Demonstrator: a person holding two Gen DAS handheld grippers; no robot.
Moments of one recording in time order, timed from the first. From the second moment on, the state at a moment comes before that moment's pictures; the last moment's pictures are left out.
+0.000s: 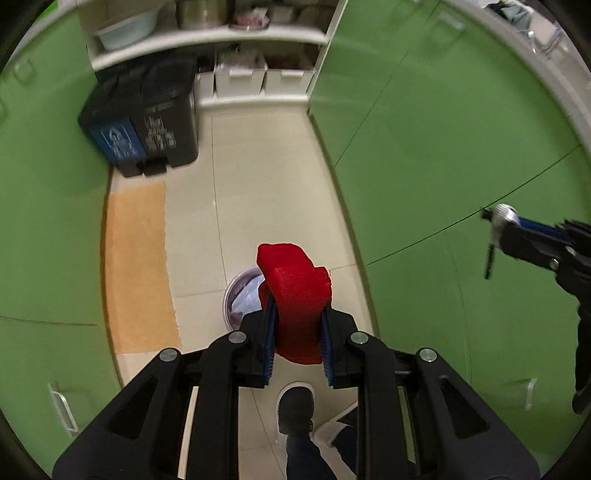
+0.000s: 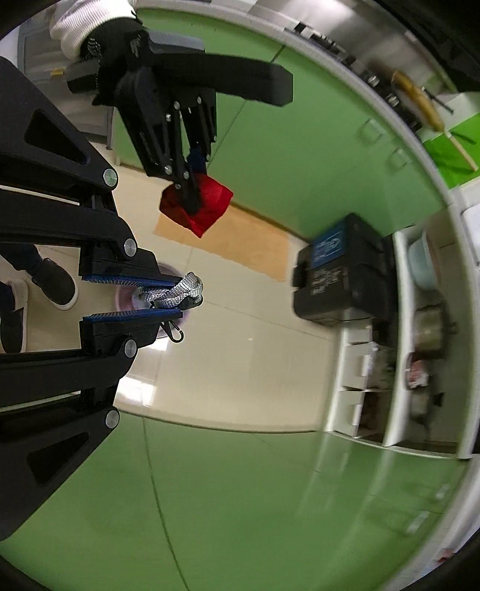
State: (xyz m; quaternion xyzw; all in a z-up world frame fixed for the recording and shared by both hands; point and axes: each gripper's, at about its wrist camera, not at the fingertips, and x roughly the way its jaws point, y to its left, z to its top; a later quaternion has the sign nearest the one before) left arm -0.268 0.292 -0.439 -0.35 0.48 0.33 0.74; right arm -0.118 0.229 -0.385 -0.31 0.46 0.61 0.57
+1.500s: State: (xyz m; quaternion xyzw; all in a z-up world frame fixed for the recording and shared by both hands) left arm -0.378 0.318 -0.484 -0.38 0.45 0.42 0.69; right arm -0.186 0.277 -0.524 -0.37 0.48 0.60 0.52
